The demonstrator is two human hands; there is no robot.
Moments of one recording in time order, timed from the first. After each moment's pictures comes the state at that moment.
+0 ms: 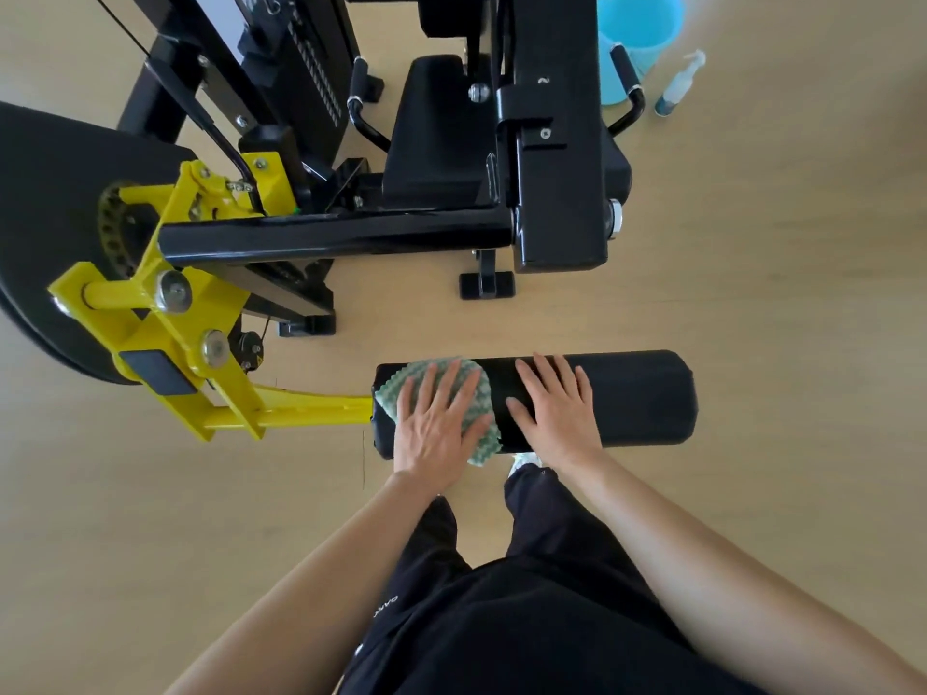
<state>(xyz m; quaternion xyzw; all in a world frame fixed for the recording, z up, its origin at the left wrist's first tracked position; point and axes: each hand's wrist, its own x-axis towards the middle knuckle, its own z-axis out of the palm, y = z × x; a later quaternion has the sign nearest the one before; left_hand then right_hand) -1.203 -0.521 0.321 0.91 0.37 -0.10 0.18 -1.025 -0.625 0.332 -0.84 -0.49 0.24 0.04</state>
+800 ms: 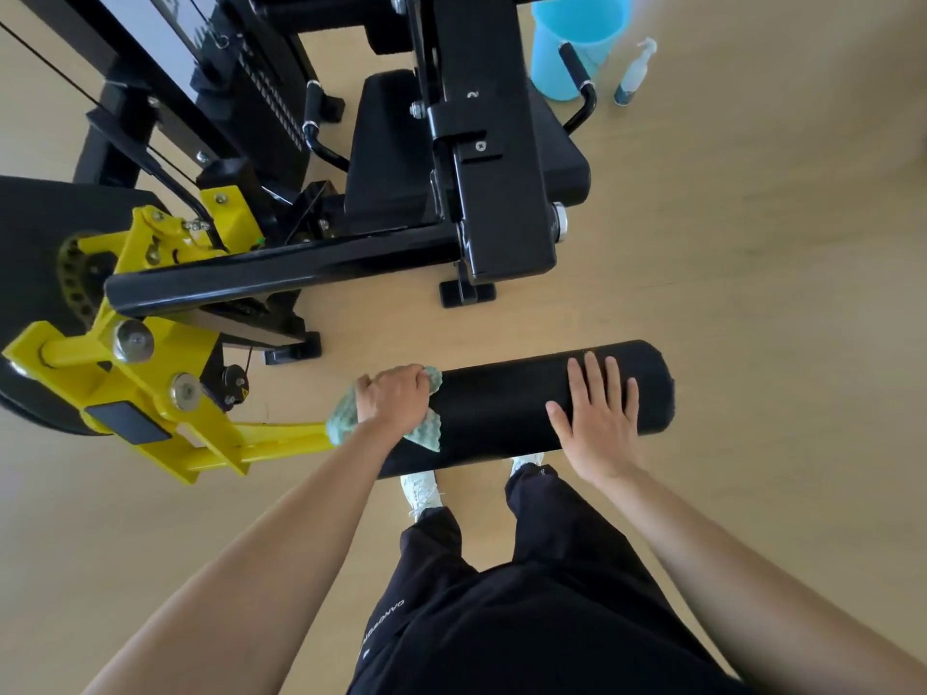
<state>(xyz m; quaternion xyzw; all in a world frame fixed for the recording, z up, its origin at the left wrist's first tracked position) -1.159 -0.443 0.316 0.81 0.48 -0.24 0.25 -0.987 -0.680 0.325 -0.90 -0.39 0.18 -0.03</state>
